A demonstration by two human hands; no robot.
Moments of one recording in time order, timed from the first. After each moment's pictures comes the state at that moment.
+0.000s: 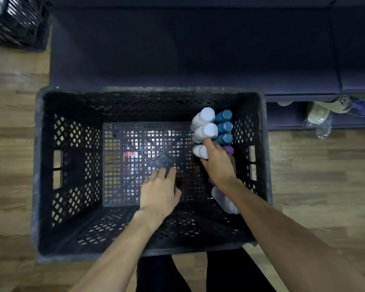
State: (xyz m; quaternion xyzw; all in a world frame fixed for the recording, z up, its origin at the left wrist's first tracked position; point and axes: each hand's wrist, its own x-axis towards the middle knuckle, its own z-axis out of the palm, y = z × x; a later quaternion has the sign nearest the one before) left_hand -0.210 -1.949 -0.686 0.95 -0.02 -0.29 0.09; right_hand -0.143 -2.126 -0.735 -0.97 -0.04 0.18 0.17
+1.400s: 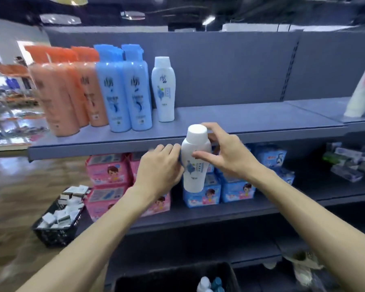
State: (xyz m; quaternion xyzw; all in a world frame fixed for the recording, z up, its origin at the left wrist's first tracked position) left_hand -0.035 -1.912 -0.126 0.88 -0.22 0.41 -0.02; right_hand -0.047 -2.120 -0.086 -0.86 -0.29 -0.20 0.38
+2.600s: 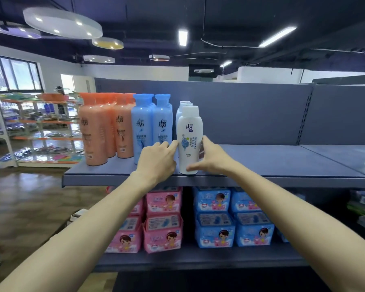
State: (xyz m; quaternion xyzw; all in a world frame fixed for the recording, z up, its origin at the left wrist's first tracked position) left_hand 0.011 -1.867 -0.032 0.92 -0.10 0.36 -0.10; right_hand 0.037 -2.054 -0.020 -0.90 -0.21 -0.10 0.36
